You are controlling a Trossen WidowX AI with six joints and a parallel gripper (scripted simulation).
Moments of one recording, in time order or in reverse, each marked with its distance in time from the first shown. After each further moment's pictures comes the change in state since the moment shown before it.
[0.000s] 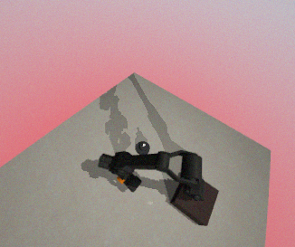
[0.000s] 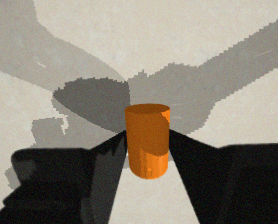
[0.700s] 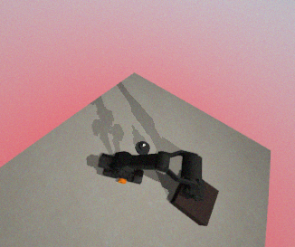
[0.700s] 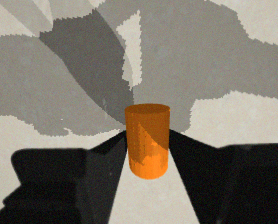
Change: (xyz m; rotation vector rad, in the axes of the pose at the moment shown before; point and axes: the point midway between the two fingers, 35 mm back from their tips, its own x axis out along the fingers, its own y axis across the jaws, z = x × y) arm -0.001 0.000 0.000 -0.531 0.001 0.002
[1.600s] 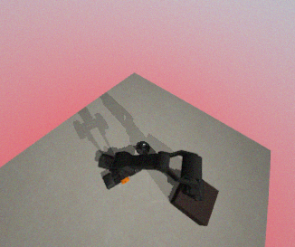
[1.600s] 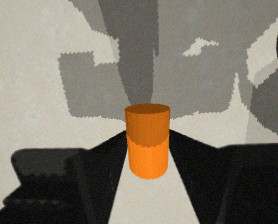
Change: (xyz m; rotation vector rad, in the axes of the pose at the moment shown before) arm 0.000 0.000 0.000 -0.735 0.000 0.000
